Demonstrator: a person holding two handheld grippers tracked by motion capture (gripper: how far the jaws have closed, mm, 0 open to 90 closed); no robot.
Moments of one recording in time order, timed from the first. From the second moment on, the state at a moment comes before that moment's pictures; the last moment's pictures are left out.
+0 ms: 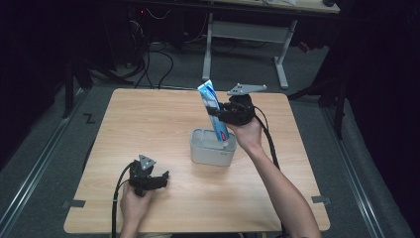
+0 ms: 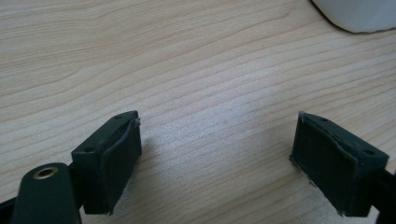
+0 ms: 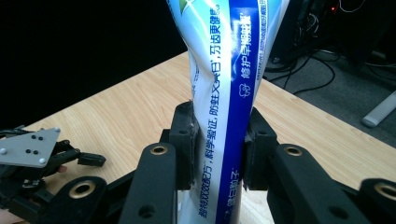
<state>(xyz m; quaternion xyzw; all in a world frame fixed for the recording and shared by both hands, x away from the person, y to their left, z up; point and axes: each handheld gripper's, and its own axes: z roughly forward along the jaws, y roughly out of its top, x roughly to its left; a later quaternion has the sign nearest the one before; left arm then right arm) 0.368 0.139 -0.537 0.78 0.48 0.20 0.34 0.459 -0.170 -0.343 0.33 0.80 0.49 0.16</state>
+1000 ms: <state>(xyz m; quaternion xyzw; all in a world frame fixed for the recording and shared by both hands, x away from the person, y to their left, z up) 0.368 0.139 -0.537 0.78 0.48 0.20 0.34 0.467 -0.156 -0.361 0.33 0.81 0.45 0.15</state>
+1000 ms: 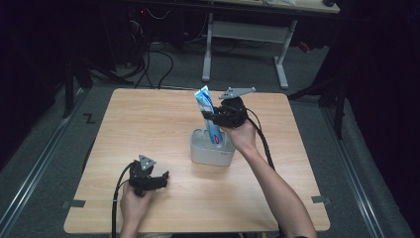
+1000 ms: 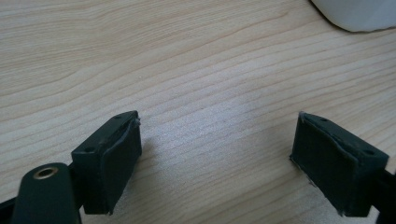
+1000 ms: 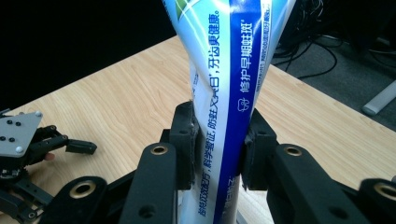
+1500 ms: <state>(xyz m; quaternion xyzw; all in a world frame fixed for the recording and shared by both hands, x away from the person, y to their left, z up) 0.368 0.139 -0.537 0.78 0.48 0.20 0.34 0.463 -0.159 -0.368 0.33 0.82 0.43 0.15</state>
